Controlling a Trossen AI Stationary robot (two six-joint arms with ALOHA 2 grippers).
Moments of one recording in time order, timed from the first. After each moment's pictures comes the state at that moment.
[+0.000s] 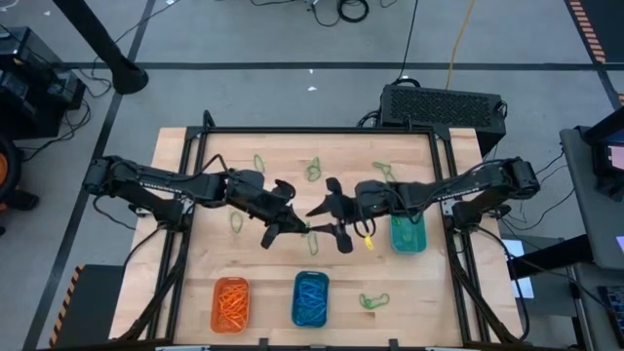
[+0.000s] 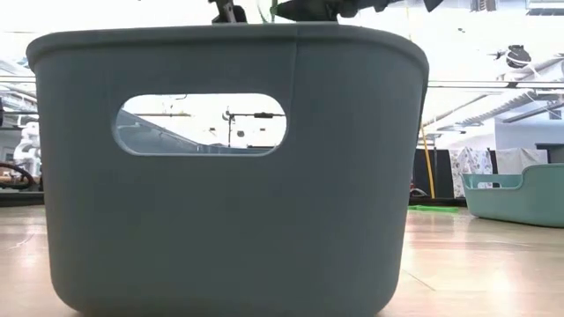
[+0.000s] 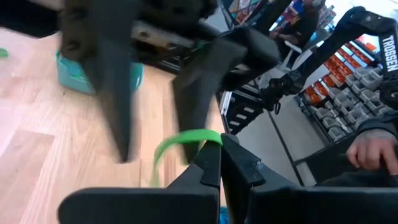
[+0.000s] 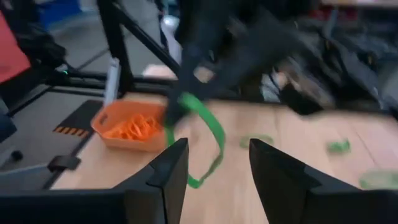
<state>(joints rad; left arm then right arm) -0.07 1.33 0.98 0.05 0.32 -0.47 0.11 1.50 1.03 0.20 -0.05 0.01</state>
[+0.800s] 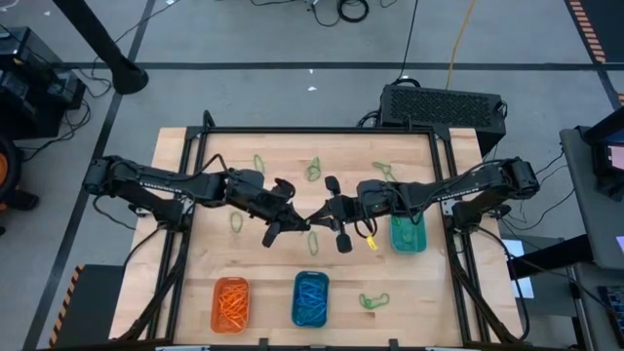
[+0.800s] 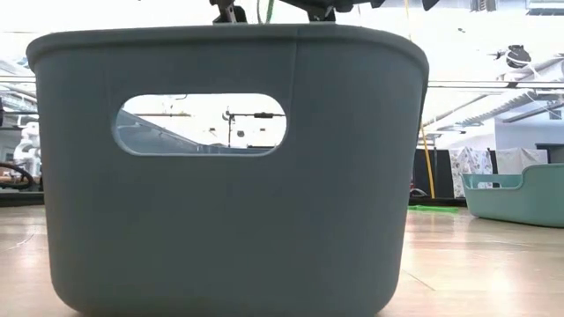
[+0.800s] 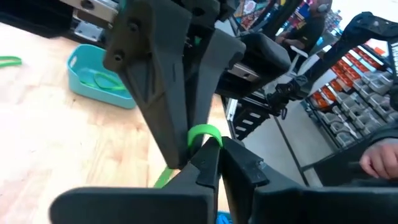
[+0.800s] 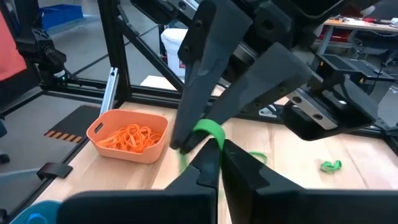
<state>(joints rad) -0.07 1.33 0.98 0.05 0.29 -0.46 0.11 1.51 1.03 0.26 -0.06 -0.05</state>
